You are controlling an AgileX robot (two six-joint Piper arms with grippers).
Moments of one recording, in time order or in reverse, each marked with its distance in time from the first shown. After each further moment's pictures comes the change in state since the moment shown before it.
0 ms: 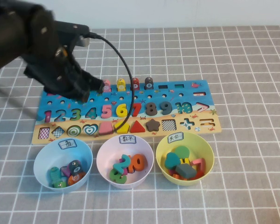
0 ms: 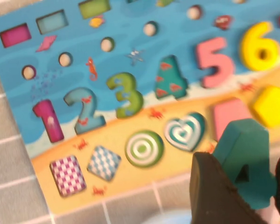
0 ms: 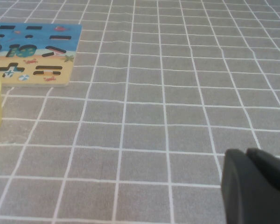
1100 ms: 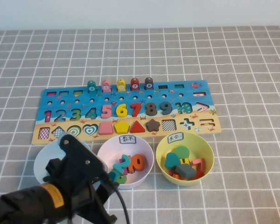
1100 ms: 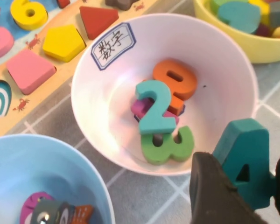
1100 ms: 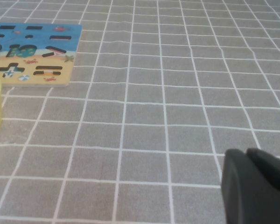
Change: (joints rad) right arm 0.000 0.000 0.000 0.000 0.000 0.000; left arm -0.339 -0.524 1.056 -0.196 -0.964 0.327
